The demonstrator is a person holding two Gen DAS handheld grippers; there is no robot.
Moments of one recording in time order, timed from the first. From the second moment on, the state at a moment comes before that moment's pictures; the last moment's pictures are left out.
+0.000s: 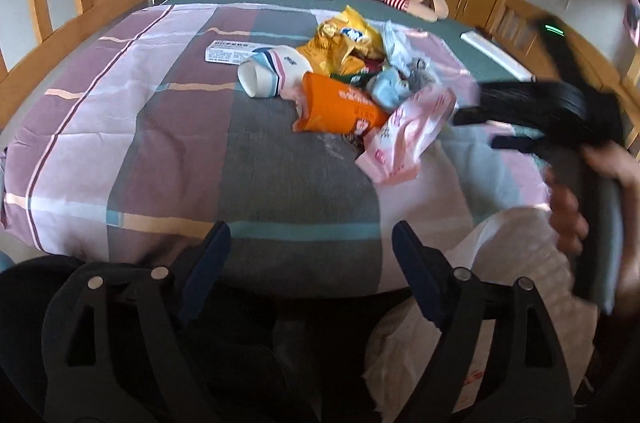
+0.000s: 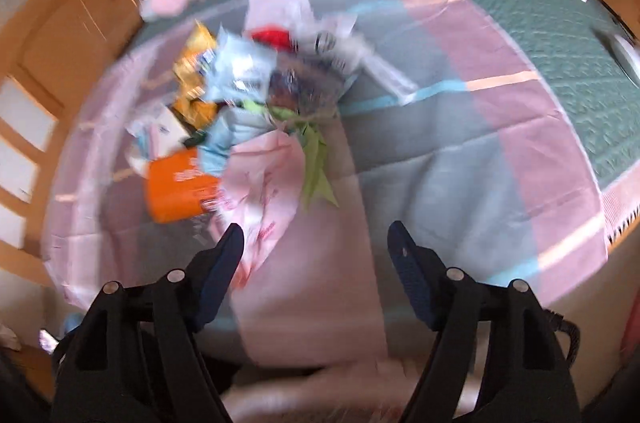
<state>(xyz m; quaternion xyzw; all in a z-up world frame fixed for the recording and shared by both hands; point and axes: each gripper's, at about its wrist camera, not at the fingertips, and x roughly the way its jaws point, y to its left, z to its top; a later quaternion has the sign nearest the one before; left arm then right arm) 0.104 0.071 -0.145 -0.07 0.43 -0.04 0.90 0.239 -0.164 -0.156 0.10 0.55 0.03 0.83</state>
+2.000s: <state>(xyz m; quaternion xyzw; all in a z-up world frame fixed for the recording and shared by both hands) 0.332 -0.021 -0.209 0.20 0.46 -0.16 0.85 0.073 -0.273 -0.084 0.20 0.38 0.06 0.90</state>
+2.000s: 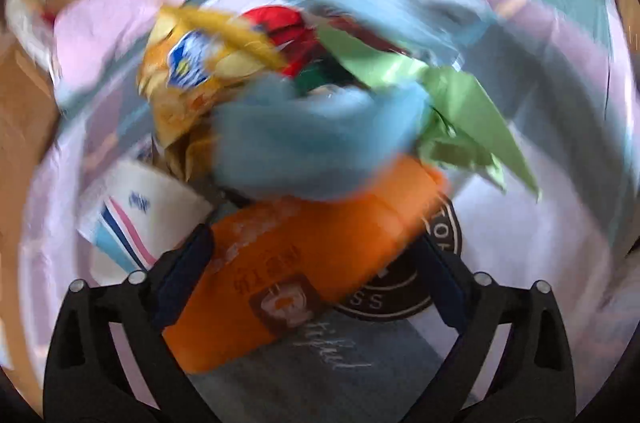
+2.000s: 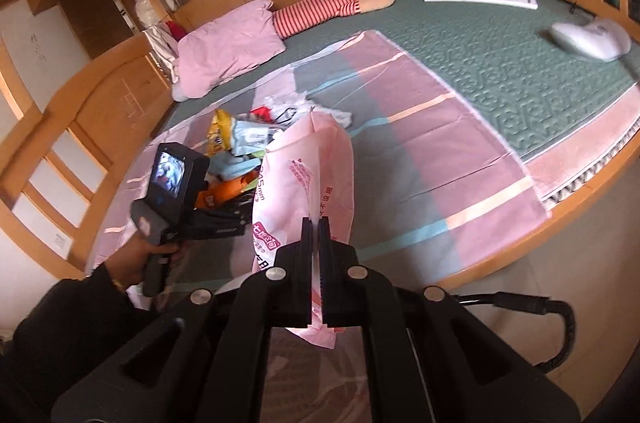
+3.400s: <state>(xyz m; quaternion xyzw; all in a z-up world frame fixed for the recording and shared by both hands) 0.093 0.051 -0.086 -0.09 0.31 -0.25 0.91 0.005 -0.236 -0.112 0.14 0.46 0.07 0.87</state>
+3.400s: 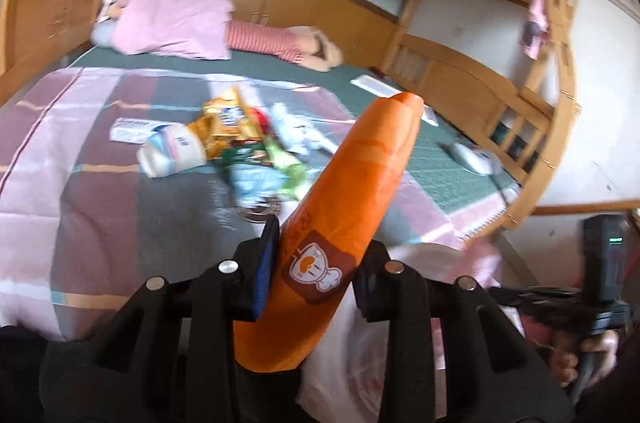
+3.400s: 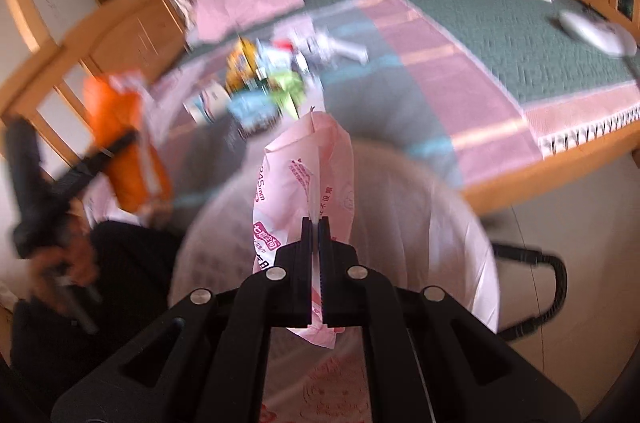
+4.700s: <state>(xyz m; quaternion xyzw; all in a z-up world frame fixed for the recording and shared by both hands) 0.040 -0.063 -0.121 0.03 0.36 -0.33 0.87 -0.022 -0.298 -0.037 0.23 0.30 0.01 0.93</state>
